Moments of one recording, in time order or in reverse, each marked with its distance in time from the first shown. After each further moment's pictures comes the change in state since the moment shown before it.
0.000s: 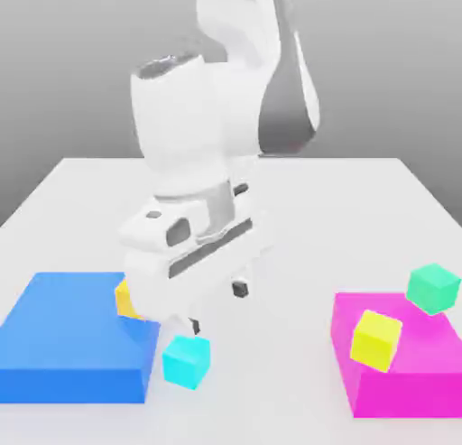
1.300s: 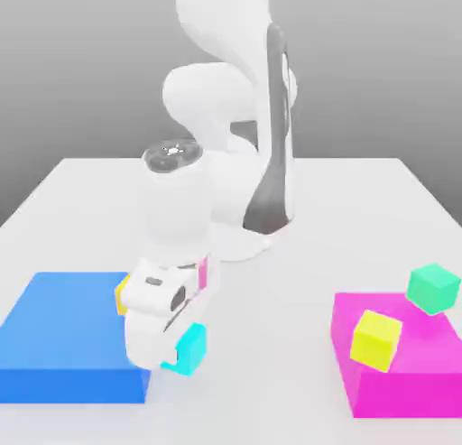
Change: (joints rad) arm -0.094 0.170 0.047 -0.060 -0.094 0.169 -0.165
